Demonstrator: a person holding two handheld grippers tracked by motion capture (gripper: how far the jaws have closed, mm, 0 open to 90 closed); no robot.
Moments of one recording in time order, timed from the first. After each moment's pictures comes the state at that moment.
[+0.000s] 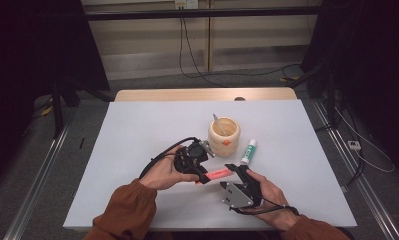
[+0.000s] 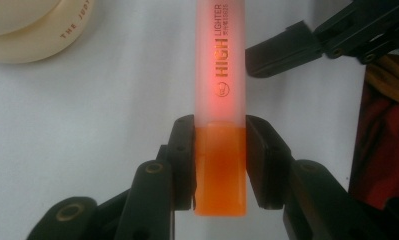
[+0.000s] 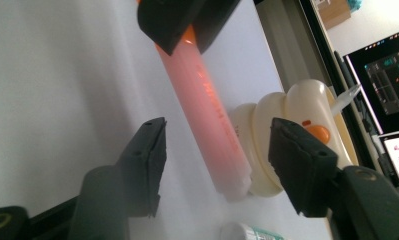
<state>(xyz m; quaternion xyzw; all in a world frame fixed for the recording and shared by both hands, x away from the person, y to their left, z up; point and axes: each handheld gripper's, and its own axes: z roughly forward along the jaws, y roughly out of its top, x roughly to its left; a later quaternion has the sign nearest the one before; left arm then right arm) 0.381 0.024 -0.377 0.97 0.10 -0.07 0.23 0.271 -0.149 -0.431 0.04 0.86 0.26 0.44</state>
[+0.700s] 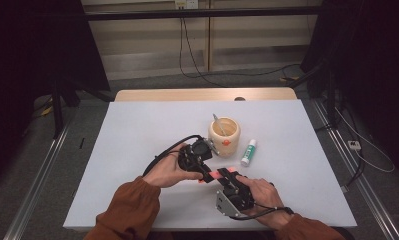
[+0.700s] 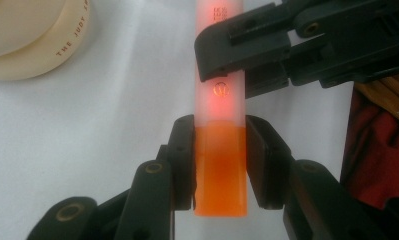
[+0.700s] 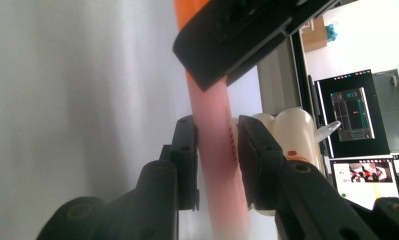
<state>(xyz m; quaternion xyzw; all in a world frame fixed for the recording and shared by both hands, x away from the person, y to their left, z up) 0.383 0.014 -0.371 0.97 0.10 -0.07 0.23 0.268 -0.133 -0.438 -0.04 0.84 0.21 0.49</state>
